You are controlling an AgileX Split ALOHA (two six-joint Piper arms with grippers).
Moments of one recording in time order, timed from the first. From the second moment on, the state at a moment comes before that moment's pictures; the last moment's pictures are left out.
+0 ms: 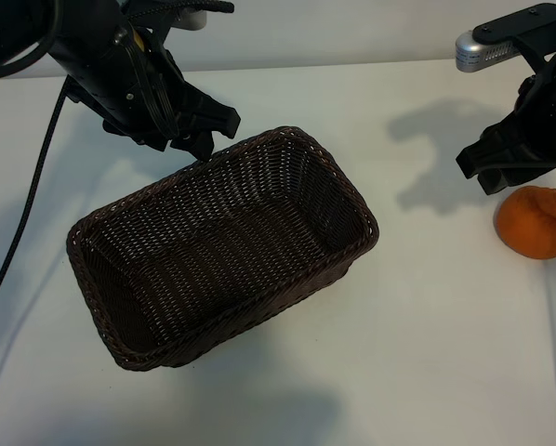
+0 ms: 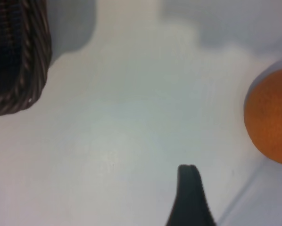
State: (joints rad) left arm -0.44 1.76 -1.45 -0.07 0.95 -0.06; right arm 0.17 1.55 -1.21 0.07 1.04 -0.10
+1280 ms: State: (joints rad) left arm -0.44 1.03 -0.70 0.20 0.82 -0.79; right arm 0.17 1.55 -1.21 0.07 0.99 -0.09
